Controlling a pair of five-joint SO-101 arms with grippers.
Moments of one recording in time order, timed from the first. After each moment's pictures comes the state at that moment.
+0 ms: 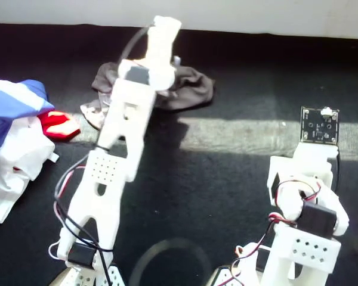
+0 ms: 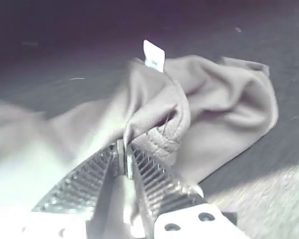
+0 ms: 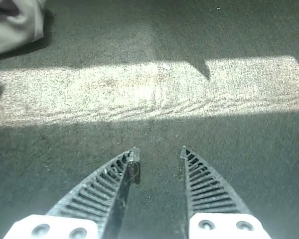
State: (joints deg) left arm 6.8 68.1 -84.8 74.3 -3.4; right arm 12.7 -63.8 46.8 68.8 13.0
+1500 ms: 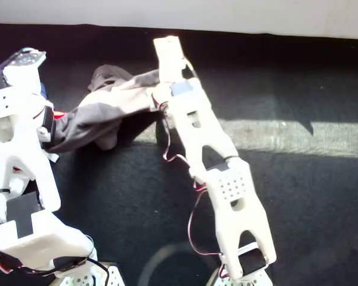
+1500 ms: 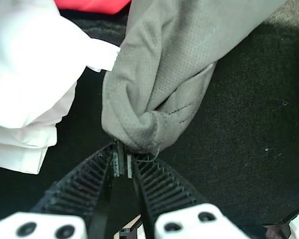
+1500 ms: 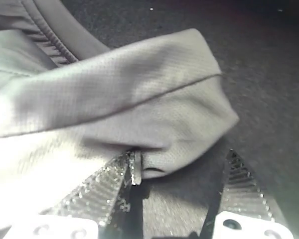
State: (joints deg) left arm -27.6 5.6 -11.6 101.6 -19.5; right arm -28.1 55.6 -49.5 57.7 -8.2
